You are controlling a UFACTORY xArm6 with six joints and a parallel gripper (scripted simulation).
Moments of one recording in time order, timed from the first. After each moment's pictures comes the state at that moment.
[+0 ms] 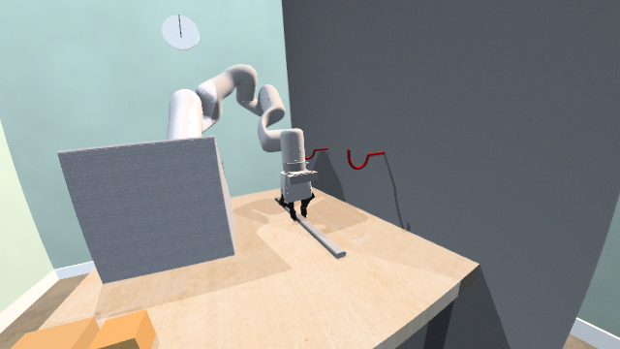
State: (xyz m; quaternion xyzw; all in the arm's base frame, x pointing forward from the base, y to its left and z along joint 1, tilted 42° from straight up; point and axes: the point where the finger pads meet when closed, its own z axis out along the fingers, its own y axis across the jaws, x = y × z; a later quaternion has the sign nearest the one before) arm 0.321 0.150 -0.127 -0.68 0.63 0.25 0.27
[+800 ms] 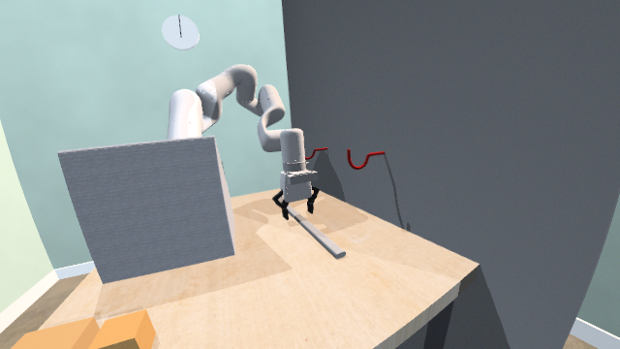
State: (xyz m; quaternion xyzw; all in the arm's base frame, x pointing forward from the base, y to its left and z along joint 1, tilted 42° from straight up) arm 0.321 0.150 -0.127 -0.68 0.63 0.25 0.27
